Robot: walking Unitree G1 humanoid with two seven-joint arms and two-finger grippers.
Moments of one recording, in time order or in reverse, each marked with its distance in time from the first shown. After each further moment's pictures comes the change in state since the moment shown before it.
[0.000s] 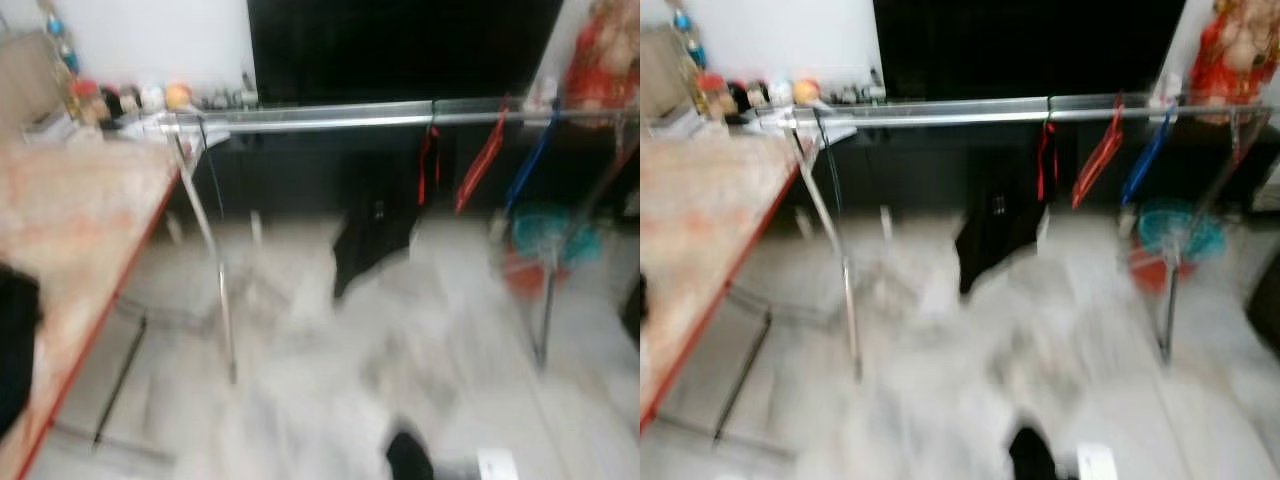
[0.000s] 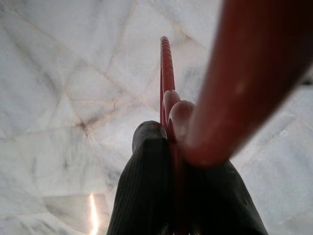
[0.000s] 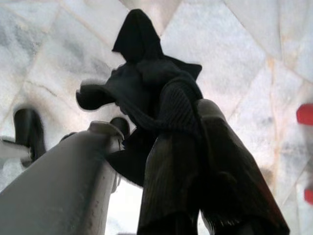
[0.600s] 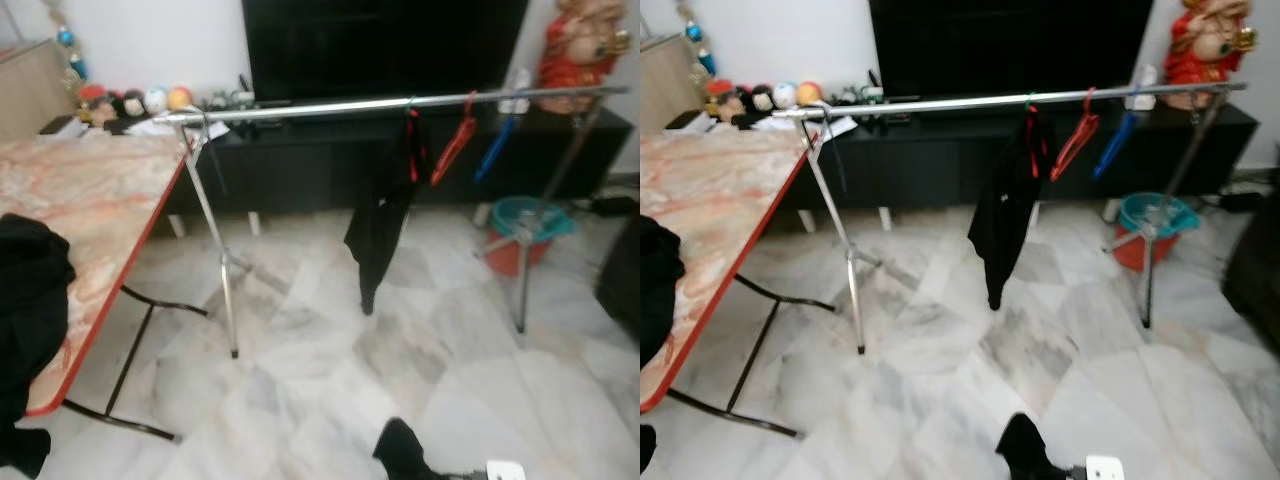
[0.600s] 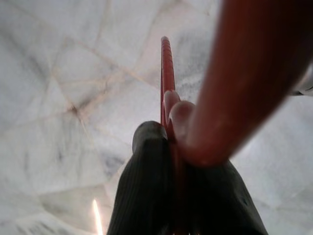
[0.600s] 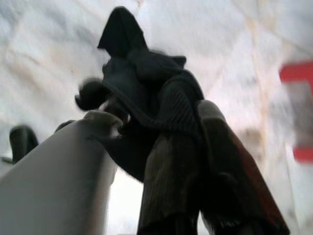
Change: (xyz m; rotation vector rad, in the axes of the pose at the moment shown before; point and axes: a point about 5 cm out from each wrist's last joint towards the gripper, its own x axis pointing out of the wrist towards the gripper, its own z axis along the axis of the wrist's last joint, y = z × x) left arm -0.001 0.007 0.004 0.006 -0.008 0.017; right arm 0.001 0.009 0.005 -0.004 -0.016 0.024
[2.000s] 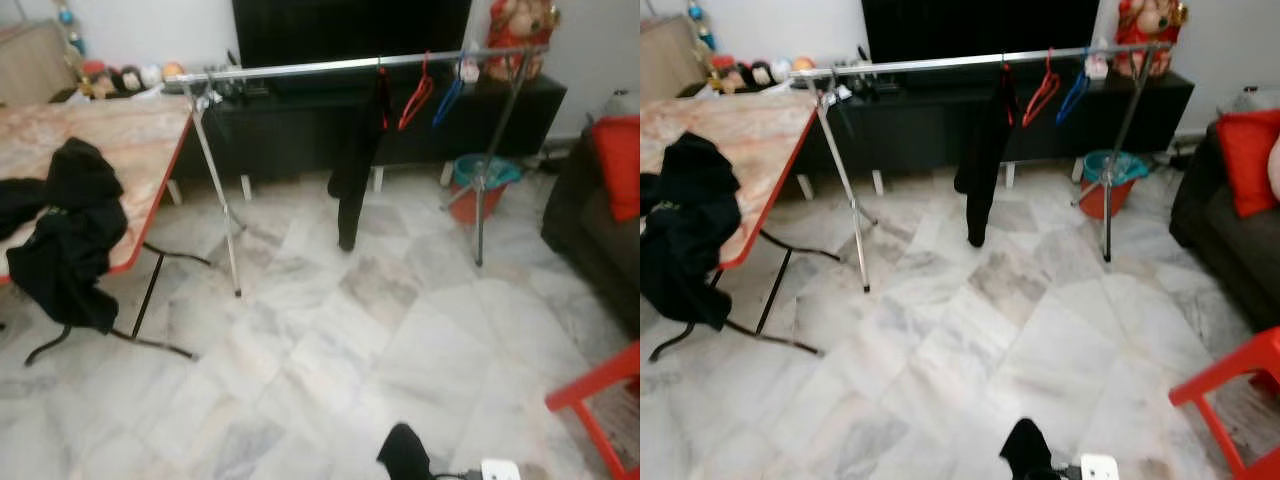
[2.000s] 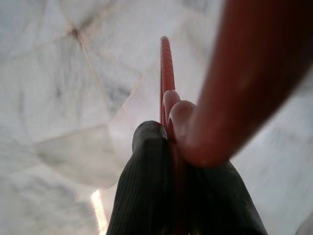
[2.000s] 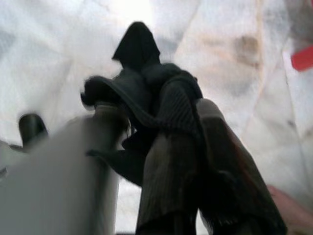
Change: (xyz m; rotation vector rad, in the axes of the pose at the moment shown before) left arm -0.001 0.006 0.007 0.015 -0.033 0.015; right arm -0.003 0.004 -0.011 0.005 0.020 0.010
